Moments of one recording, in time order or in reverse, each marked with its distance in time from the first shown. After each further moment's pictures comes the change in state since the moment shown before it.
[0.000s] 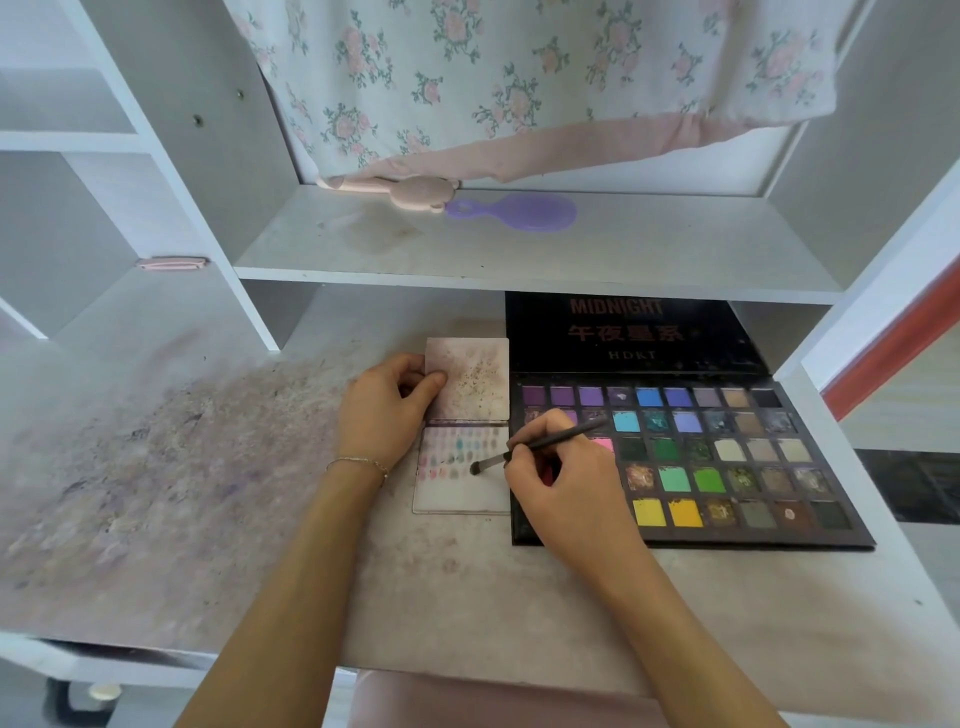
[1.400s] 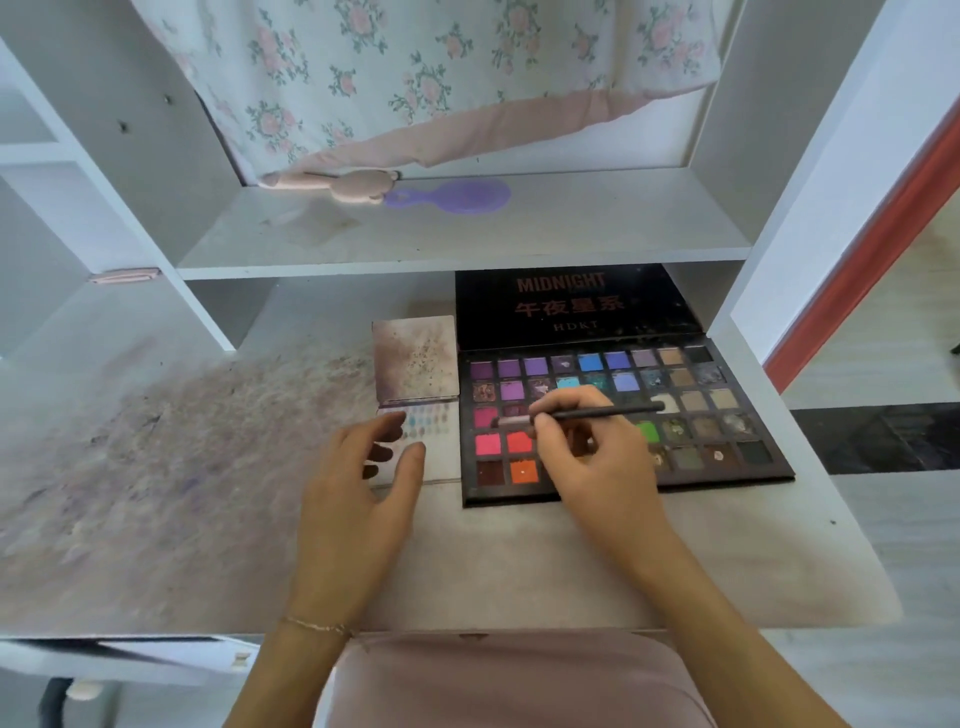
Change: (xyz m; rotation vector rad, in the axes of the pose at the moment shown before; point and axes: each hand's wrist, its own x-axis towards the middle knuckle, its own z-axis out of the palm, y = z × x) left_hand -0.113 0.044 -0.009 -0.073 0.080 0.087; right_hand -0.031 0.010 -0.045 0.193 0.187 -0.094
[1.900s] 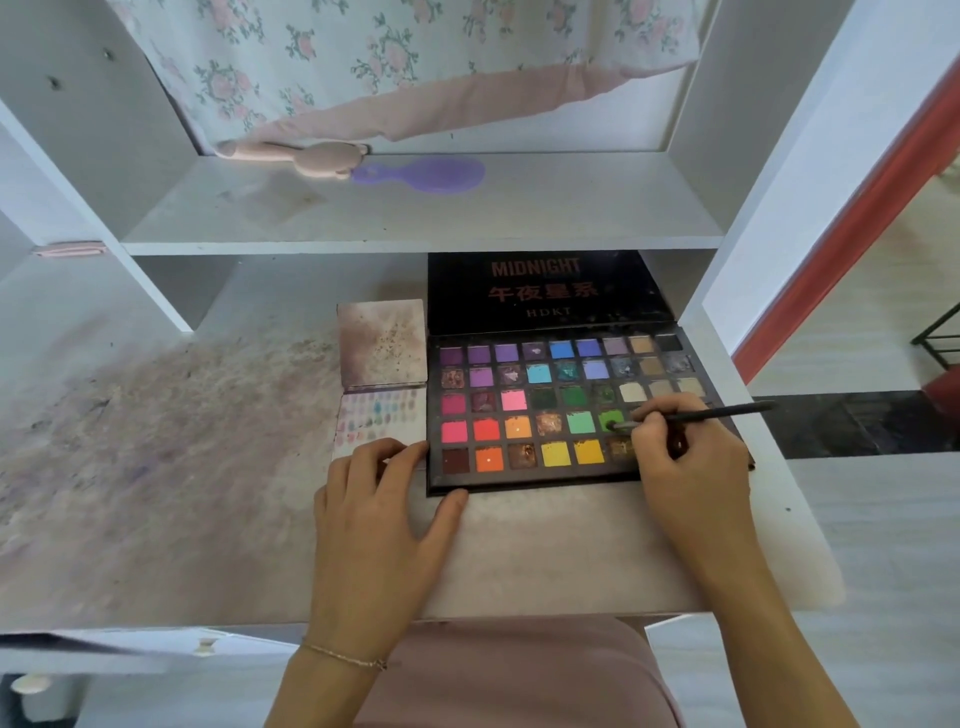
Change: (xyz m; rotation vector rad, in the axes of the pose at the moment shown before) left_hand -0.030 0.004 0.032 0.389 -0.066 0.107; right_hand -0.013 0.025 -0.064 -0.262 0.233 0.099
